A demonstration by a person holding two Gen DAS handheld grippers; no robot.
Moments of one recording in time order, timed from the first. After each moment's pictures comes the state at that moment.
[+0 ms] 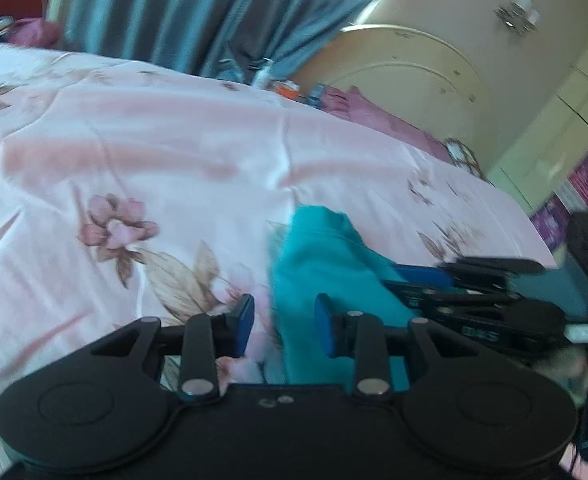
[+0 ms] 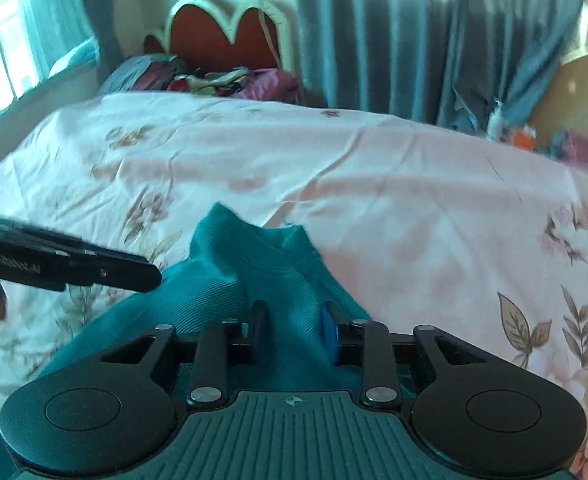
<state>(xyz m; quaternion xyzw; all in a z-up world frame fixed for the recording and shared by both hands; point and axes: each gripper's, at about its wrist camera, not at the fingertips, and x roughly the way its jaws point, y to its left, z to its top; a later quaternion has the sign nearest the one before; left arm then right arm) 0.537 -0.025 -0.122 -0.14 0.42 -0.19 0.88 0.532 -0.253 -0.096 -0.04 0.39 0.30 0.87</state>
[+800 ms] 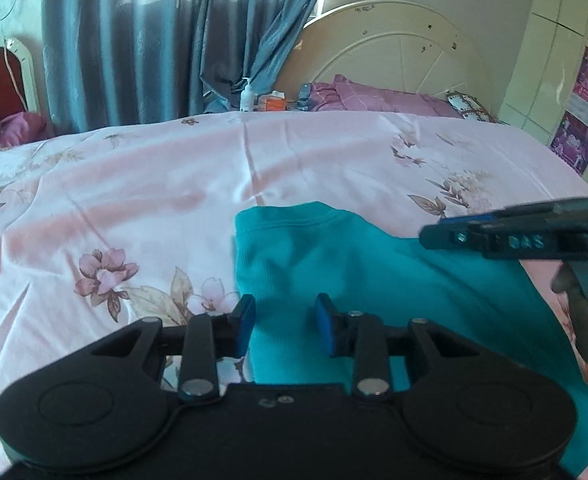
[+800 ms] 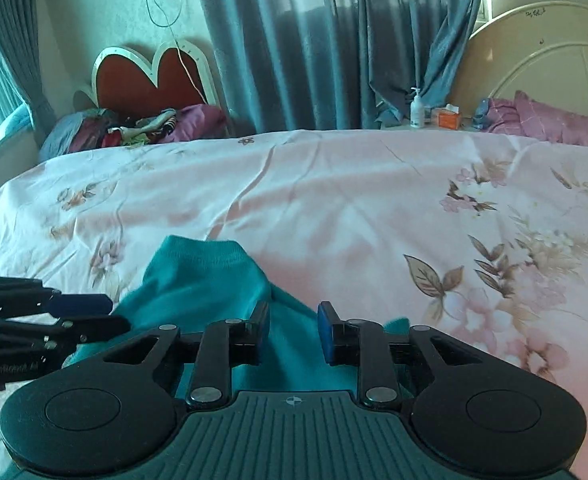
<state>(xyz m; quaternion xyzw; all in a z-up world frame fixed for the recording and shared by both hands) 0.517 -0.084 -0.103 0.01 0.39 -0.17 0.91 0.504 -0.303 -0.066 0.05 0.38 0.19 0.90</state>
